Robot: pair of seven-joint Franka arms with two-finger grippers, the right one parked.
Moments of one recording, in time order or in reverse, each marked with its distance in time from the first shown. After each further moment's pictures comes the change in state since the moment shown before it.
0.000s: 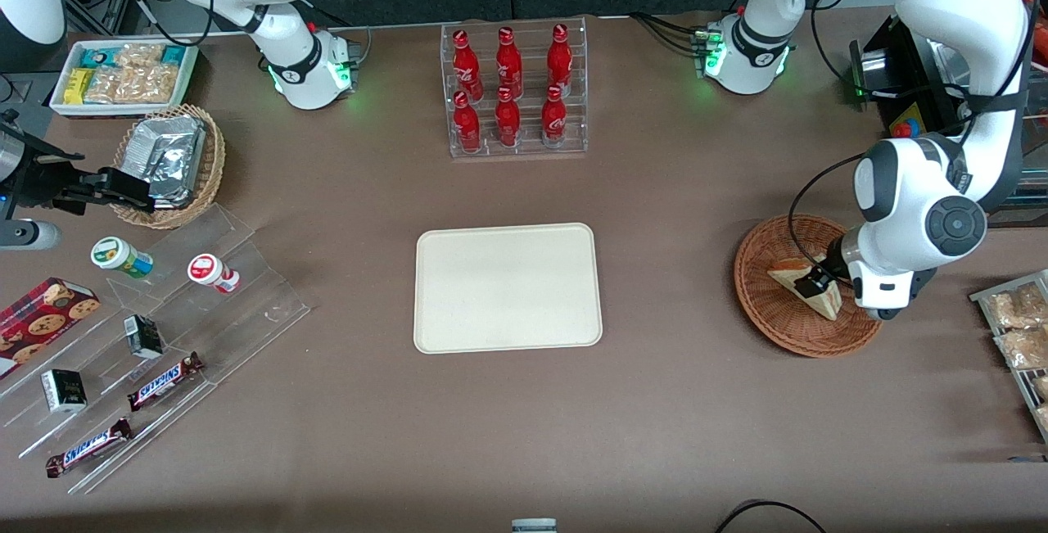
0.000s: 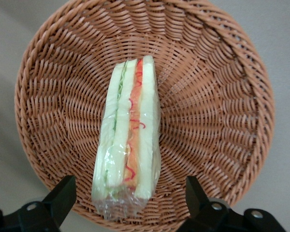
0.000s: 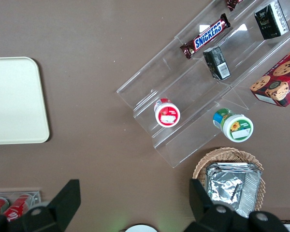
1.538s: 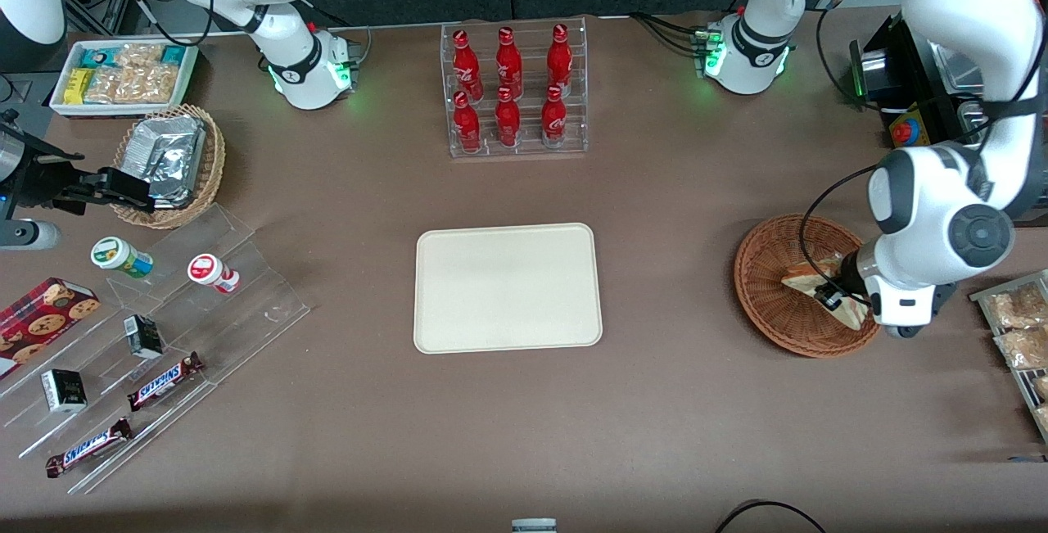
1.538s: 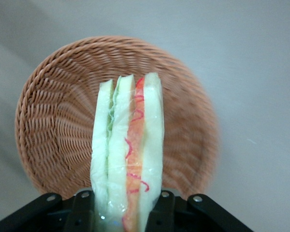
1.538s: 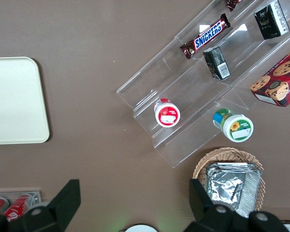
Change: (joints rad) arm -0.018 0.012 -0.018 0.214 0.000 -0.137 0.000
